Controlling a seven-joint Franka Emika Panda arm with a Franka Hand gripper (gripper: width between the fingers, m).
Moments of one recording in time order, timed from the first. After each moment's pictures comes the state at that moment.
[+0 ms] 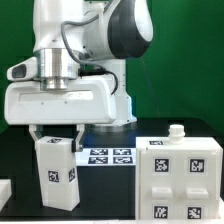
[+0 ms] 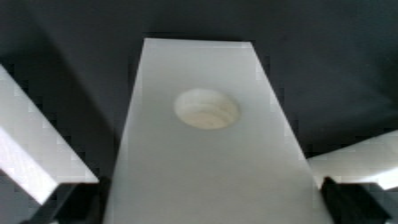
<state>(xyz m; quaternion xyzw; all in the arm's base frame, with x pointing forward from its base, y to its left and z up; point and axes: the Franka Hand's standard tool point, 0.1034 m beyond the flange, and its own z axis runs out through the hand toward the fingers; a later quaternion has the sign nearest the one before) 0.546 -0.107 0.096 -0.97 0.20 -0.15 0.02</state>
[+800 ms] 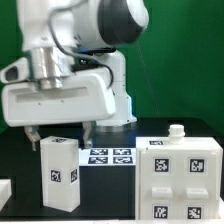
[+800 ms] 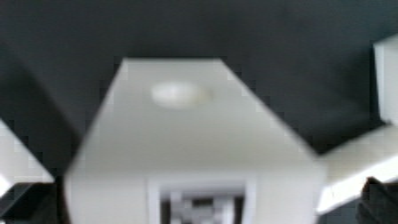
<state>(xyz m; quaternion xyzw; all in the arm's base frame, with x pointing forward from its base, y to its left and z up) 0.567 -0.112 0.109 -0.97 0.22 -0.06 0.07</state>
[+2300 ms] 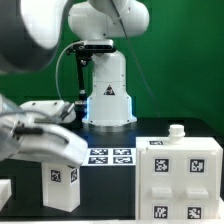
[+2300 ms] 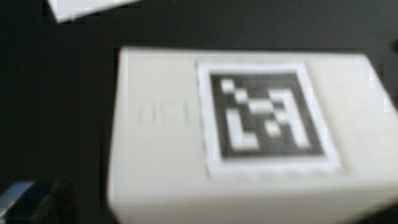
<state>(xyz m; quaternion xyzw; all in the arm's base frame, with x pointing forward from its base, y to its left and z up) 0.545 -0.124 0.066 -0.83 0.27 0.45 0.17</state>
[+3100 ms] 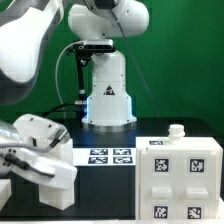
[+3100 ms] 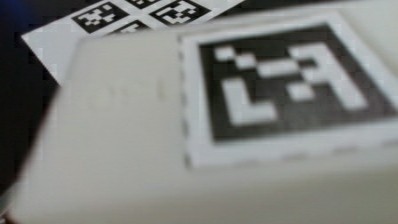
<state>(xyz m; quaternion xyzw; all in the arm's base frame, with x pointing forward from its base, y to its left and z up) 0.532 -0.127 0.052 -0.79 0.34 0.48 0.15</state>
